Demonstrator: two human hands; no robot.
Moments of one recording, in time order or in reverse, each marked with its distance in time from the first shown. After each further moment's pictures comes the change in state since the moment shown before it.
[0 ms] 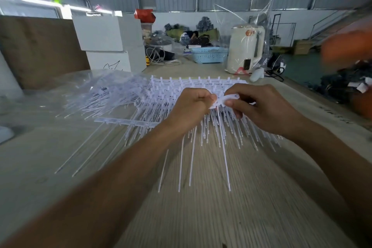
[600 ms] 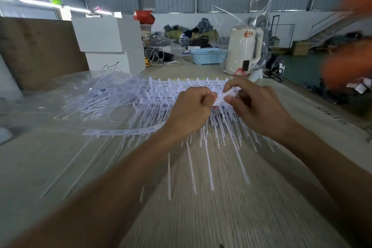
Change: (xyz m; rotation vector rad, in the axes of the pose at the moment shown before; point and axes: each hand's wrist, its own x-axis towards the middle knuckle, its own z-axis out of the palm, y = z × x) left_hand -0.007 0.011 0.005 0.274 0.057 0.105; right_hand -0.001 0.004 0.009 -0.158 0.176 0.025
